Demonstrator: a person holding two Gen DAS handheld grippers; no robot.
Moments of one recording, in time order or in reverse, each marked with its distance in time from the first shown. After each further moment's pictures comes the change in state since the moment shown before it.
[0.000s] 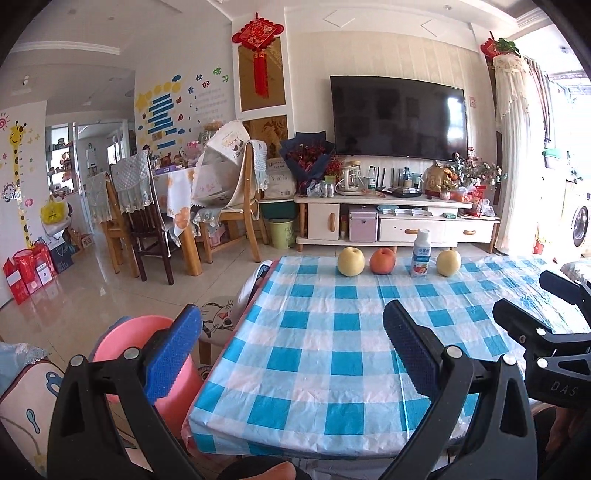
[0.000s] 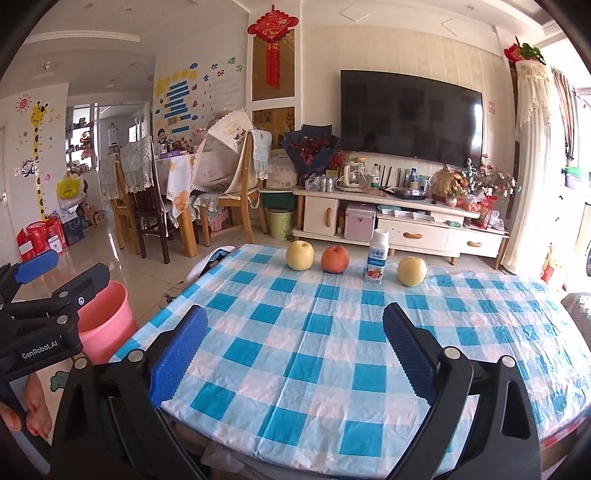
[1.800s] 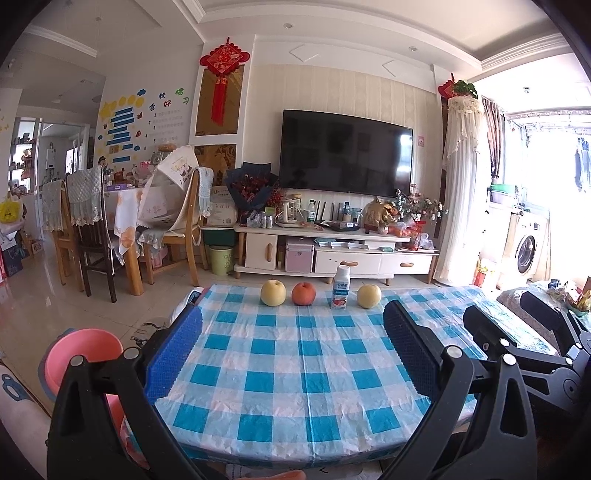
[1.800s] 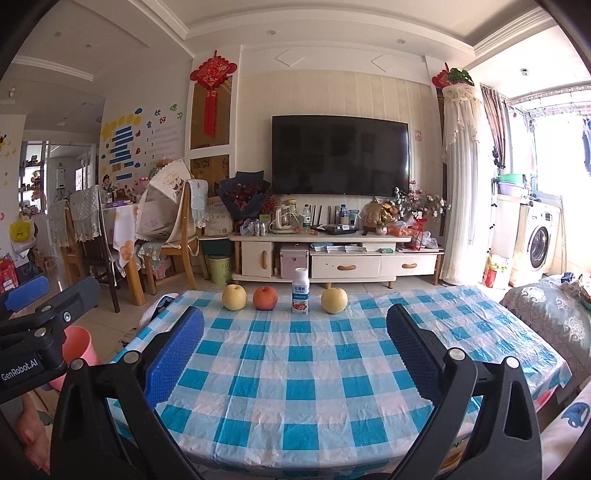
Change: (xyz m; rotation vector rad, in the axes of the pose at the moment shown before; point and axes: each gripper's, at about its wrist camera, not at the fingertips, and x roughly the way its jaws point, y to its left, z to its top) left arm -0.065 -0.045 0.012 -0.059 -0.110 -0.251; right arm -0.095 -0.035 -0.004 0.093 -0.171 -0.245
